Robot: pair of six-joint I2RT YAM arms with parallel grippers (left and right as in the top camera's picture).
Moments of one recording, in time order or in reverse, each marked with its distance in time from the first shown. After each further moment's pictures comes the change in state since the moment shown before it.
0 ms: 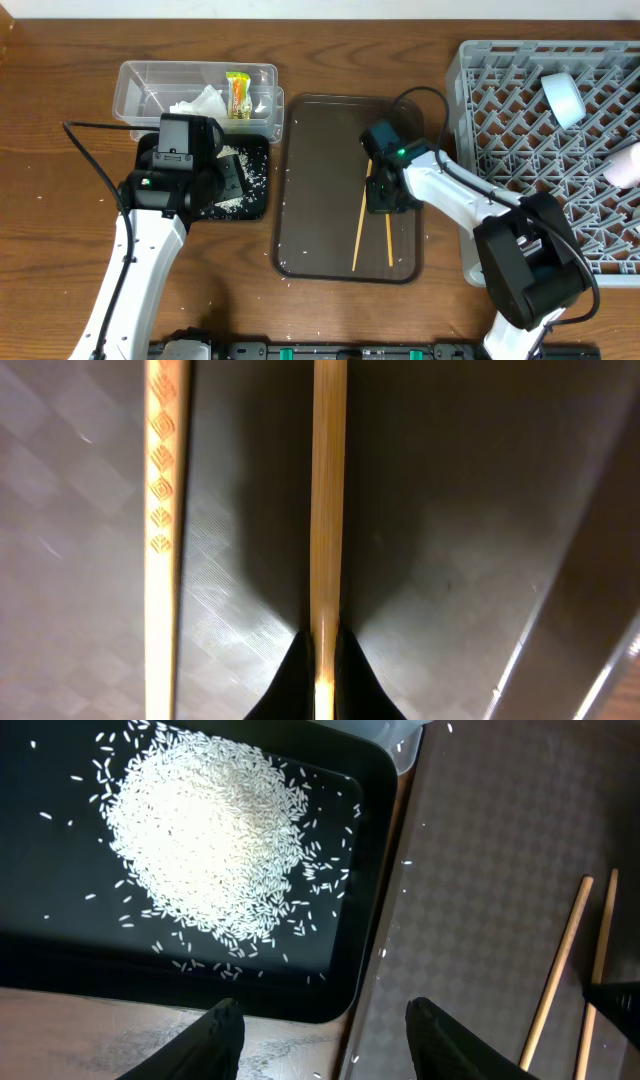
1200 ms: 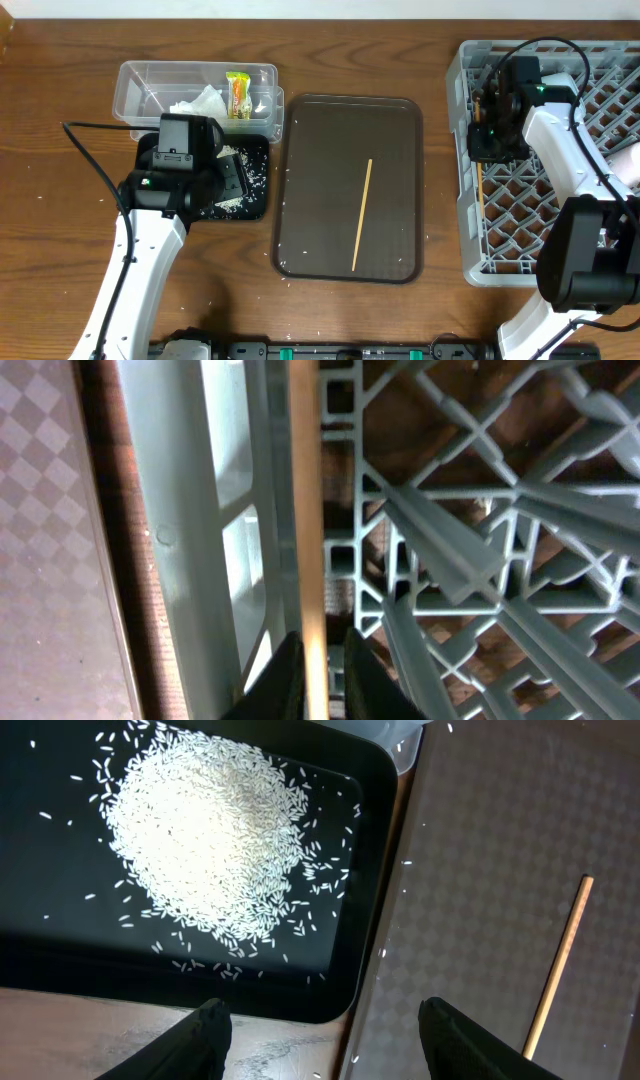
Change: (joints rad) left arm 0.000 0.000 0.000 0.000 0.000 -0.002; right arm -0.537 -0.024 0.239 -0.191 -0.016 -0.459
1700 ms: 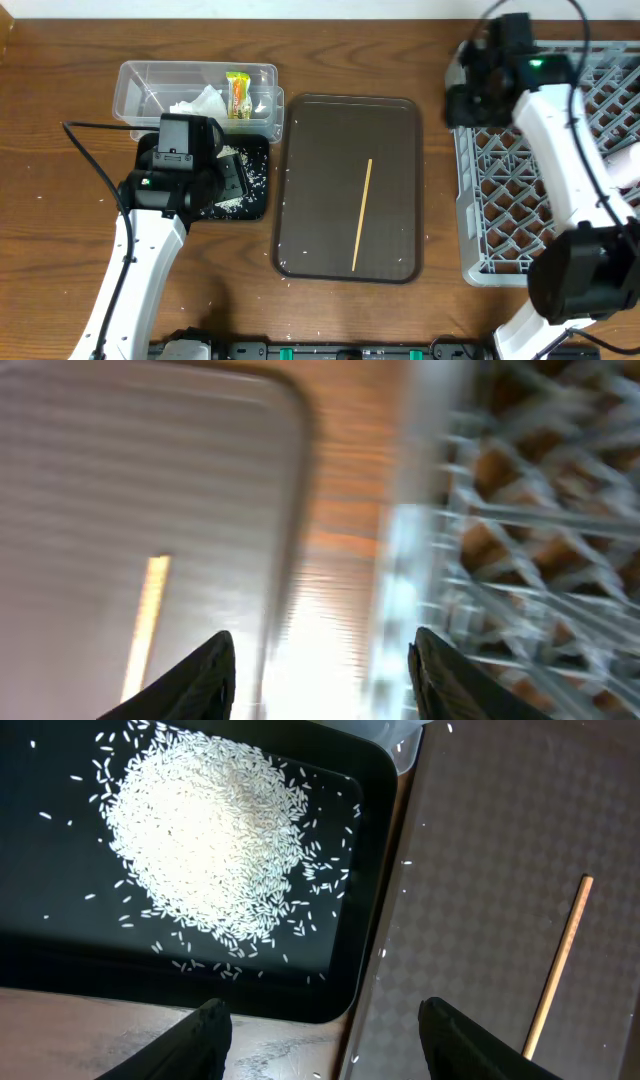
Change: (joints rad) left arm 0.000 0.000 0.000 0.000 0.000 0.000; right arm 0.143 -0.041 0.259 -0.109 -0.076 0.008
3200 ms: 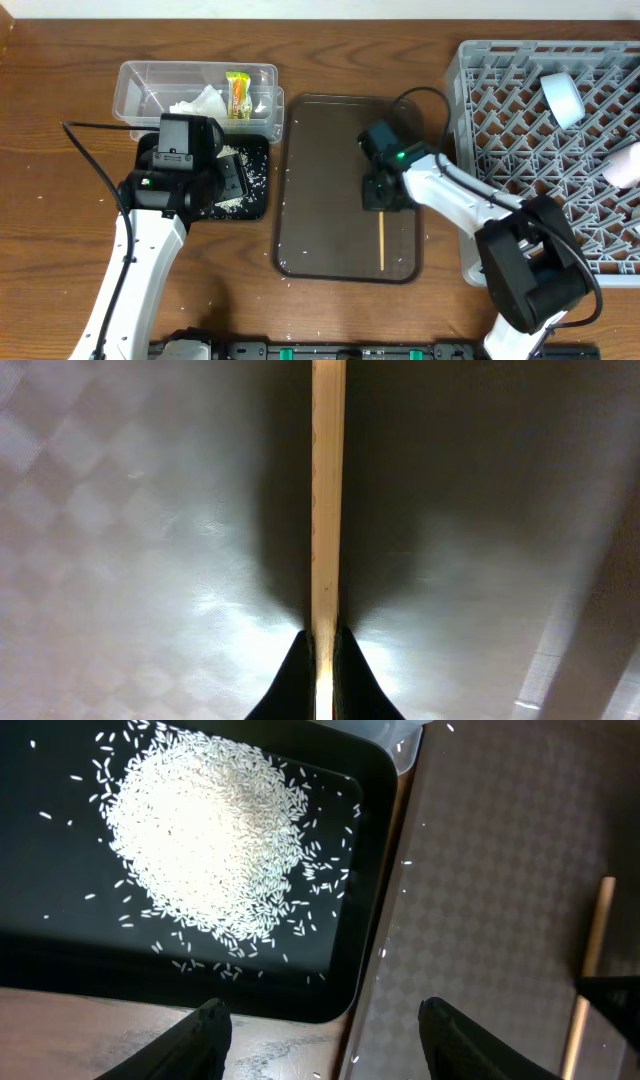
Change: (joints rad) left arm 0.000 0.000 0.000 0.000 0.000 0.000; right arm 0.389 0.044 -0.510 0.336 0.082 0.507
